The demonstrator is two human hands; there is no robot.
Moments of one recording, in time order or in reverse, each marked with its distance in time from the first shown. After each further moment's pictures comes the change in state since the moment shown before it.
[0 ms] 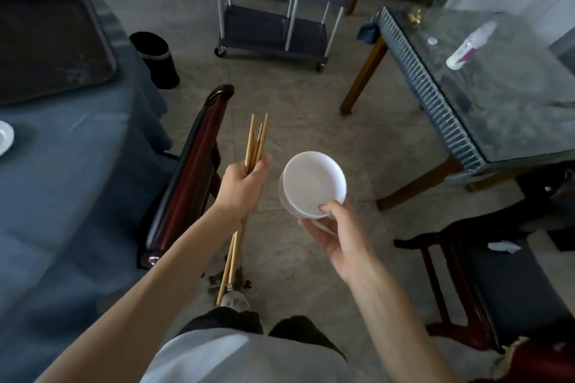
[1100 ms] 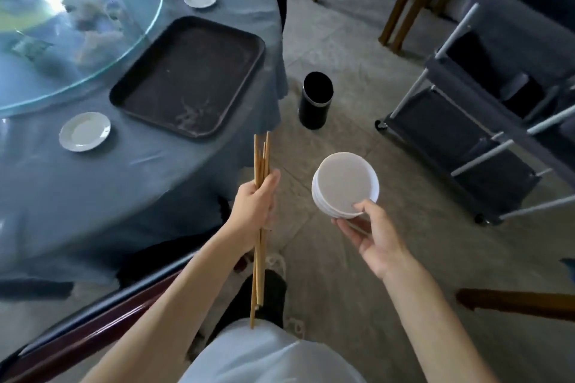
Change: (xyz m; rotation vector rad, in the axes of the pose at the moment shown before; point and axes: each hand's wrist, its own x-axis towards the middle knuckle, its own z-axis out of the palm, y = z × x) left_hand 0.365 0.143 -0.045 -0.605 0.713 -0.158; right_hand 0.425 -0.248 0.355 -0.602 -0.521 0.312
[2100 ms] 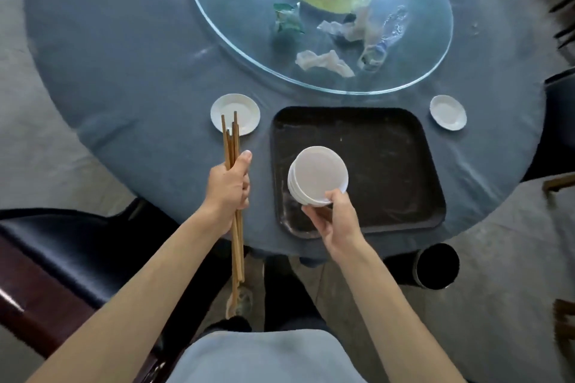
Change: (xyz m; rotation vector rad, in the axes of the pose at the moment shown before) left_hand 0.155 0.117 -0.199 -0.759 1.017 0.163; right_hand 0.210 0.002 0.439 -0.882 -0.630 0.252
